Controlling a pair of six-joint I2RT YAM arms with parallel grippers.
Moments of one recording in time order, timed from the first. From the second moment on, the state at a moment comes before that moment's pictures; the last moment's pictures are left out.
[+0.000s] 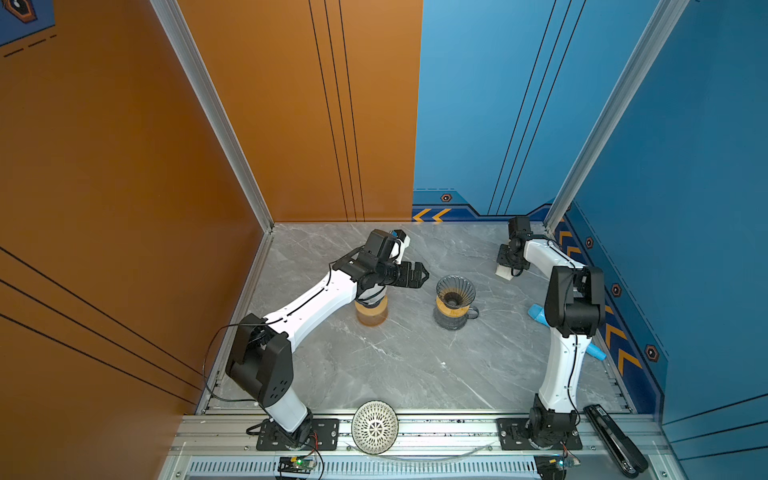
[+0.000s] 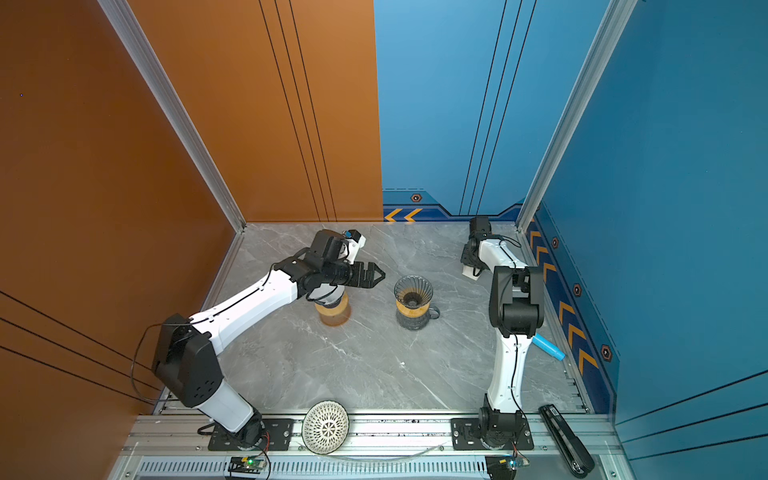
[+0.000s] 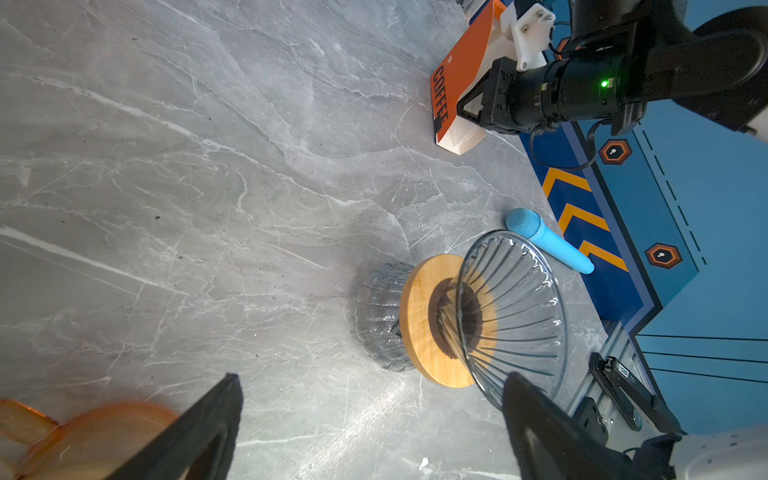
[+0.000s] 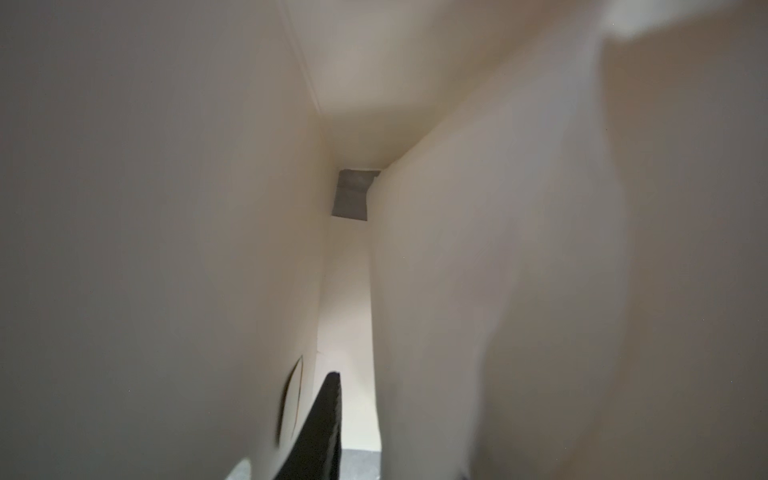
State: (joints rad) left arm -0.57 1.64 1.36 -0.45 0.30 -0.42; right arm -0.03 2.16 1.68 -0.59 0.18 0.28
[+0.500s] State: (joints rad) left arm -0.55 1.65 1.37 -0.47 0.30 -0.42; right arm -0.03 2.23 1.75 -0.59 0.21 0.28
